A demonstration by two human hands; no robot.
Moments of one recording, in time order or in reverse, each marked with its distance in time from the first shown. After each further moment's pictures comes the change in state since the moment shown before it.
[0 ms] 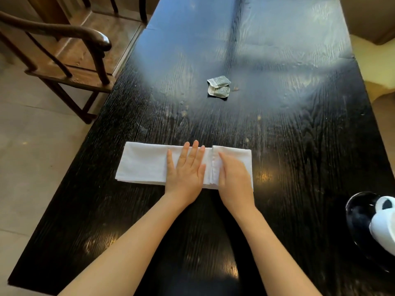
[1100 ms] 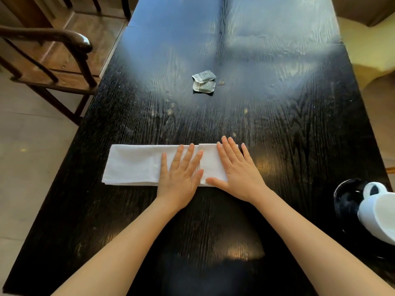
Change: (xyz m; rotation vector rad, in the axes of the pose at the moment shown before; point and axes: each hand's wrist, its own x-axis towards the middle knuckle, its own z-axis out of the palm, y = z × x) left_hand -0.007 0.013 0.000 0.062 -0.057 0.041; right_hand 0.022 0.057 -0.028 -0.565 -0.364 -0.236
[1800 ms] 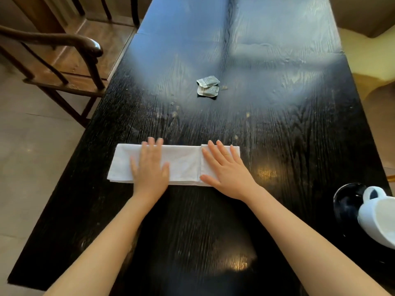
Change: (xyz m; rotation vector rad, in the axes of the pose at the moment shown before) left_hand -0.007 -0.052 -0.018 -0.291 0.192 -0.305; right_hand 0.010 -0.016 -0.003 0.048 -0.026 -0.156
